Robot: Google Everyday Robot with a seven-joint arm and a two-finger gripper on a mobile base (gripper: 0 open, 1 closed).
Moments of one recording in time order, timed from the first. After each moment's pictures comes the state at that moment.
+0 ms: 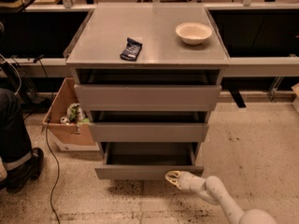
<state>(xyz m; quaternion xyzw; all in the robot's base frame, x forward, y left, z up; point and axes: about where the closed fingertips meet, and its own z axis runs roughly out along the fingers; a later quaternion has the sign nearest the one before) 0.640 -0.126 0.163 -0.52 0.65 0.17 0.52</state>
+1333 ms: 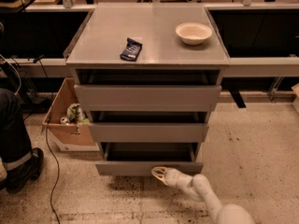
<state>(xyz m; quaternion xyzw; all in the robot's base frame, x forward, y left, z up) 0.668 -0.059 0.171 -0.50 0.61 0.21 0.59</state>
